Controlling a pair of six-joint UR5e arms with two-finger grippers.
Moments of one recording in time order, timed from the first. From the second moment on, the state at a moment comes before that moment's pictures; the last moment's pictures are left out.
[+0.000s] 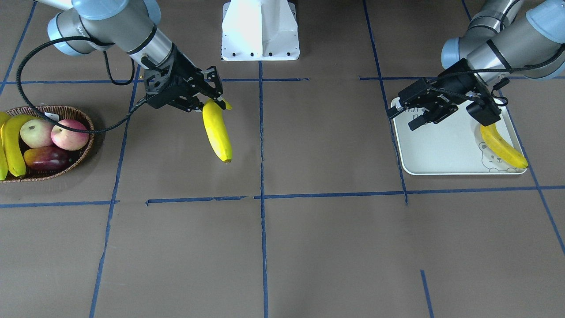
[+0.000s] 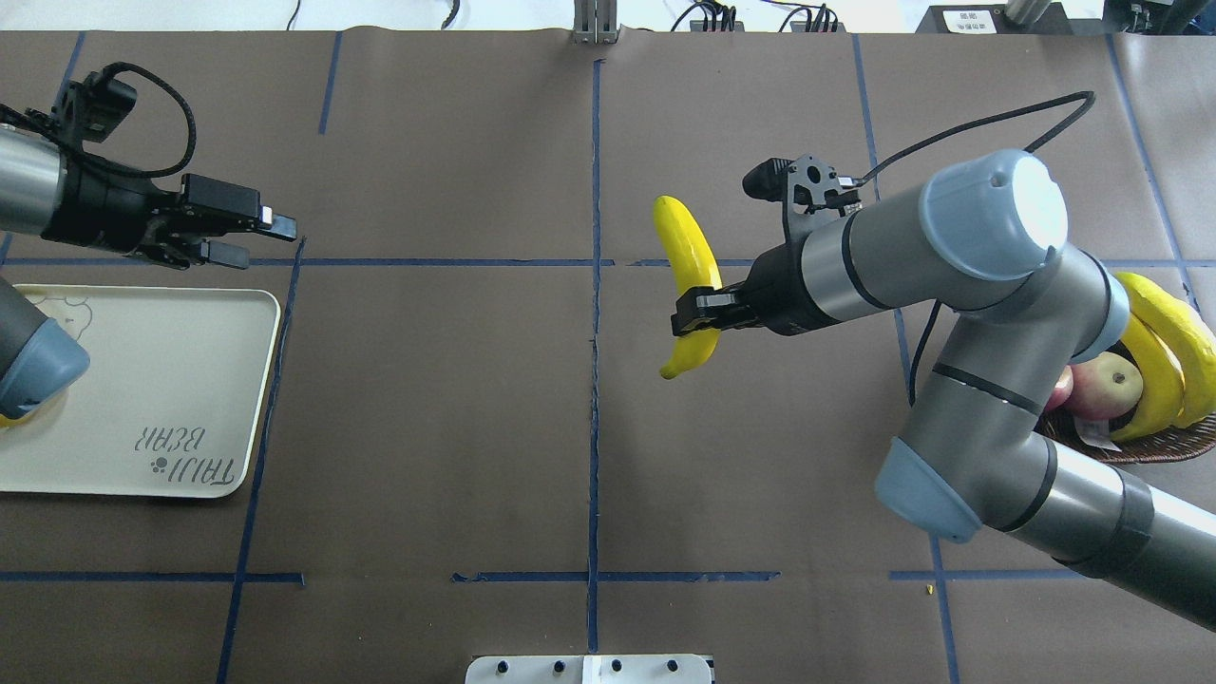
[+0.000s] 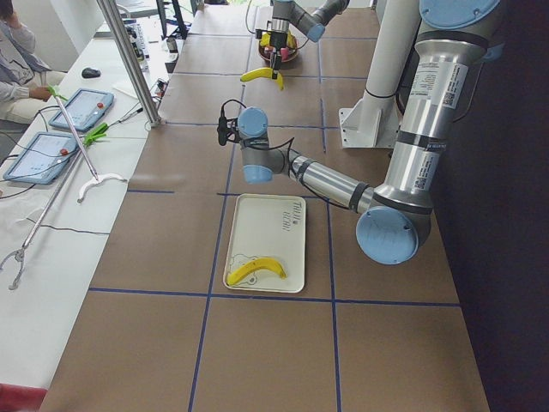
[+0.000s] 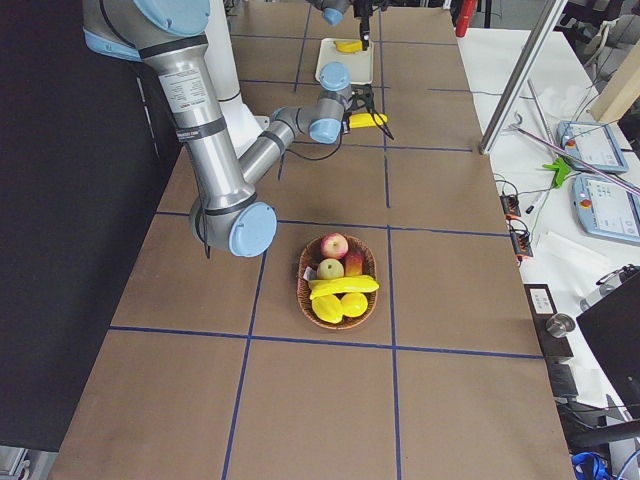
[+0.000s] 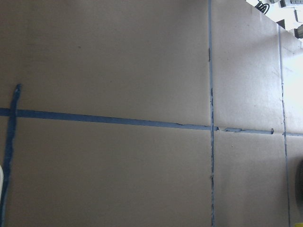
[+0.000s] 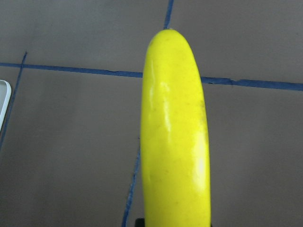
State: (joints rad) left arm -0.96 -1.81 -1.70 -2.64 -2.34 -1.47; right arm 0.63 -1.13 1.86 -1.05 2.02 1.19
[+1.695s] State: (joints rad) left arm -0.63 -2.11 -1.66 -2.62 -1.93 -1.75; right arm 0.50 -0.91 1.78 -1.05 1.87 1.40
